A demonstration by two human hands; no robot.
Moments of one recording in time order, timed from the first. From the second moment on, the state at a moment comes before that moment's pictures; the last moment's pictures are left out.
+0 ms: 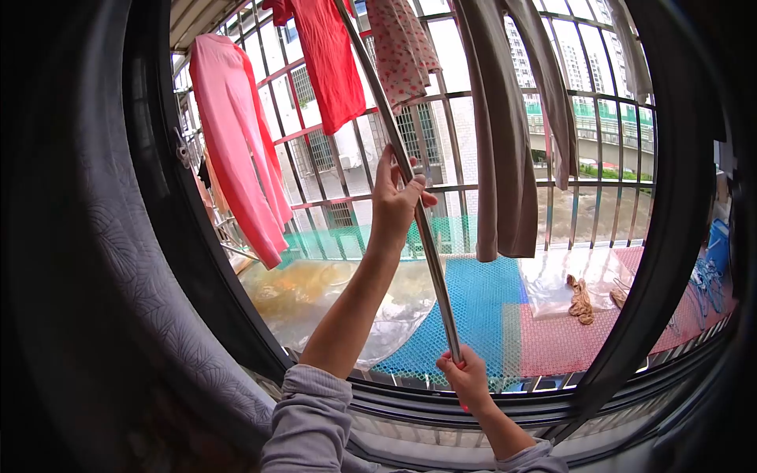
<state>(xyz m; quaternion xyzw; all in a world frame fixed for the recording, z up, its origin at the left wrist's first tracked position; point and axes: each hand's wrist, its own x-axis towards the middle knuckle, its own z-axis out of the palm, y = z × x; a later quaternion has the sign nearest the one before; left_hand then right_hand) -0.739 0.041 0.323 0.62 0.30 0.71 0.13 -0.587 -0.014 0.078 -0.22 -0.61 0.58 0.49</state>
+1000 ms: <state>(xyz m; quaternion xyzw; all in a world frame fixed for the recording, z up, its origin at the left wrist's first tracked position) -0.726 -0.008 0.269 0.57 0.32 0.75 0.12 -0.553 -0.064 0.053 -0.19 -0.57 0.70 0.38</state>
